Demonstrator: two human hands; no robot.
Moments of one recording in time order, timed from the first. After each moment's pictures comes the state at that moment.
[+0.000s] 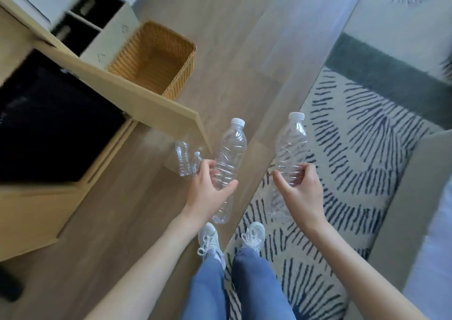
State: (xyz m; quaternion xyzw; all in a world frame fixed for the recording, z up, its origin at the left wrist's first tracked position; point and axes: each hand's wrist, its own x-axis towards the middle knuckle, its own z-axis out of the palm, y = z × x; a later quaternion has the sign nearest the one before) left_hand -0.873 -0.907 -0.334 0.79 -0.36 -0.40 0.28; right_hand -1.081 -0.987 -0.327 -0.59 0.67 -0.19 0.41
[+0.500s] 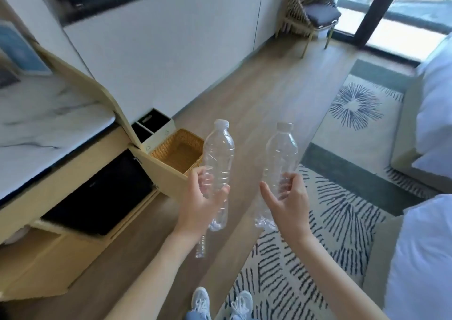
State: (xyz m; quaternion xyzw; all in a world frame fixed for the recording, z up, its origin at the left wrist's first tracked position) left_hand -0.886 -0.886 0.014 0.73 -0.36 -0.27 0.51; right_hand -1.069 -0.988 -0.003 -0.69 0.53 -0.36 0.34
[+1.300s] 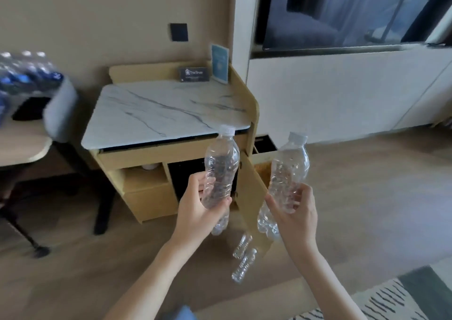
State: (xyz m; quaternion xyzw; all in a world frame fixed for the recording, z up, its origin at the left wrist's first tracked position) left_hand -0.864 -0.686 0.070 0.78 -0.19 0.00 0.59; right_hand -0.944 -0.889 0.038 -0.79 0.25 -0.32 0.45
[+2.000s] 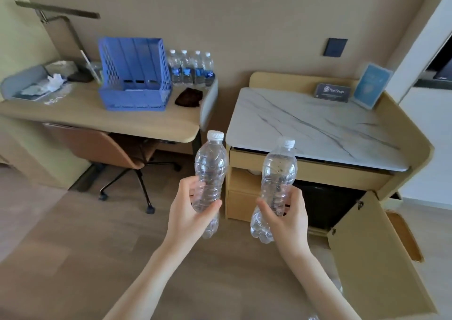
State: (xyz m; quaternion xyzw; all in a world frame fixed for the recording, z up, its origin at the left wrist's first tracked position) left_hand -0.784 -0.318 0.058 0.82 0.02 0.17 0.55; right_hand -0.775 -0.535 0.041 -0.80 0.04 -0.16 0.57
